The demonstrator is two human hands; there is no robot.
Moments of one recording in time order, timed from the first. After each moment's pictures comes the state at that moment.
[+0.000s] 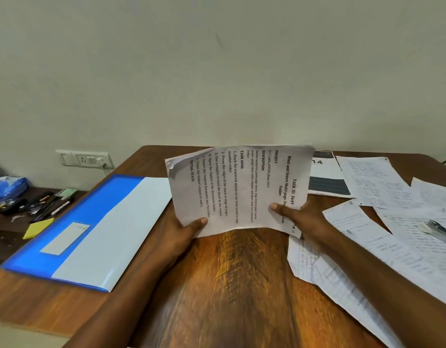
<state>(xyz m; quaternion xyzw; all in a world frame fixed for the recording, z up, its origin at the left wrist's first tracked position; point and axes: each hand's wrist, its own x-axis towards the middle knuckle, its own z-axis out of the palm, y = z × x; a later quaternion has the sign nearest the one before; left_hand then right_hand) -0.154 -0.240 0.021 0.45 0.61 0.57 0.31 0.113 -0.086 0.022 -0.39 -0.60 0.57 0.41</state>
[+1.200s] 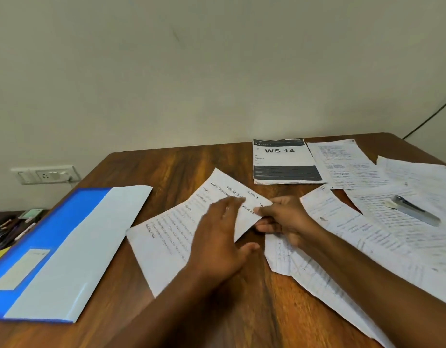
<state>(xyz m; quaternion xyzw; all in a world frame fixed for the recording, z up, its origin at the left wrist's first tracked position) -0.030 -0.211 0.031 0.68 0.66 0.31 0.03 0.124 -0.096 0.034 -0.50 -0.47 0.63 0.35</state>
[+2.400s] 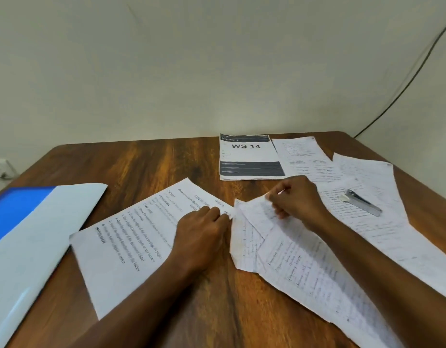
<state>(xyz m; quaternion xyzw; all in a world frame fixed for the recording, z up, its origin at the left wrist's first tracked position) -0.006 -0.161 0.002 0.78 0.54 0.25 -0.18 0.220 -0.073 0.054 -0.65 -0.62 0.28 0.34</state>
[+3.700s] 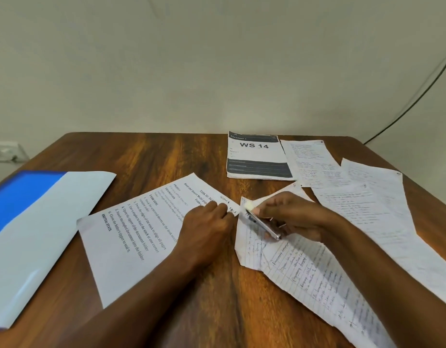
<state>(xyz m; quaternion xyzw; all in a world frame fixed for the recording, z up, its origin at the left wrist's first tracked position) -0.020 -0.167 0.001 0.77 0.57 0.19 -0.21 0.194 -0.098 0.070 -0.51 -0.65 0.55 0.13</state>
